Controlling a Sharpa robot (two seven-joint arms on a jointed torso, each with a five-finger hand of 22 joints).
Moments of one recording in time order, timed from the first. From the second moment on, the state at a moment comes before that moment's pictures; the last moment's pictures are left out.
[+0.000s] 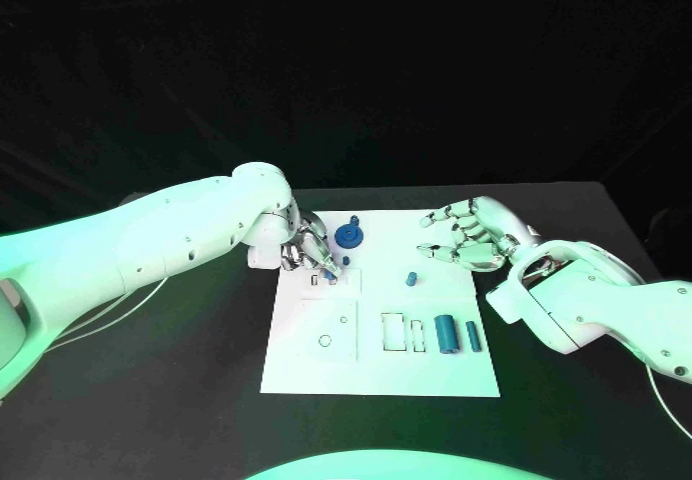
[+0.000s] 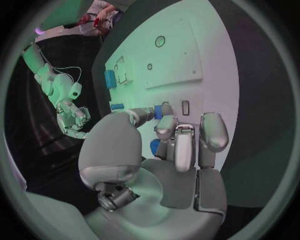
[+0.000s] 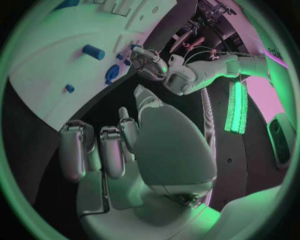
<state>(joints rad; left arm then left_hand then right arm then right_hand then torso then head) 1.32 -0.51 -0.04 1.14 -0.88 0.50 -0.57 1.11 -0.17 0.70 0.25 0.22 0.85 0.05 0.80 0.87 1.31 -0.03 1.24 1.05 1.46 -0.07 1.54 1.31 0.11 1.29 0.03 1.37 1.13 1.23 -0.97 -0.13 1.78 -0.98 -0.63 -0.08 1.48 -0.18 0.15 0.29 0.22 0.88 0.16 0.14 0.33 1.39 0.08 1.29 1.31 1.47 0.01 1.53 1.31 0.02 1.47 0.11 1.40 1.31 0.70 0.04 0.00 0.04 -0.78</state>
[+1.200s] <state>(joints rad) 1.32 -0.49 -0.05 1.10 -0.89 0.54 -0.58 1.11 -0.17 0.70 0.25 0.22 0.85 0.05 0.80 0.87 1.31 -0.03 1.24 1.05 1.46 -0.07 1.54 1.31 0.11 1.29 0.03 1.37 1.13 1.23 -0.97 -0.13 1.78 -0.98 -0.63 -0.08 1.48 -0.18 0.15 0.29 0.22 0.88 0.16 0.14 0.33 1.39 0.08 1.29 1.31 1.47 0.01 1.53 1.31 0.02 1.47 0.11 1.40 1.31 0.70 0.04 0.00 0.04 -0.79</state>
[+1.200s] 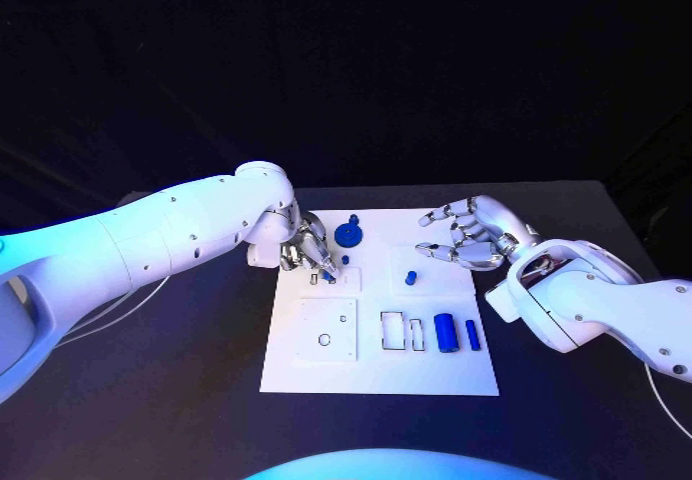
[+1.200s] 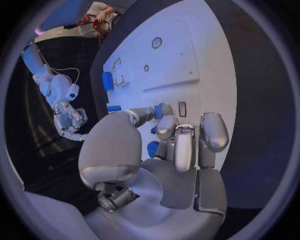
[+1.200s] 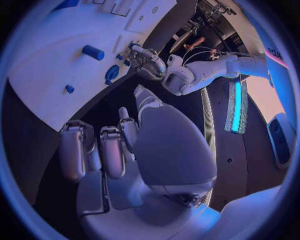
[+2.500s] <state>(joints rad) 1.32 -0.48 -0.05 1.11 -0.90 0.57 -0.58 1.11 -0.17 0.70 0.25 0.22 0.85 0.05 0.80 0.87 1.31 -0.03 1.24 1.05 1.46 -0.07 1.54 1.31 0.11 1.29 0.03 1.37 1.13 1.23 -0.97 -0.13 1.78 -0.98 -0.63 -0.08 1.48 -0.18 0.15 0.29 0.22 0.88 0.16 0.14 0.33 1.39 0.08 1.29 1.31 1.47 0.01 1.53 1.31 0.02 1.47 0.11 1.40 1.31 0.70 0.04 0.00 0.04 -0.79</state>
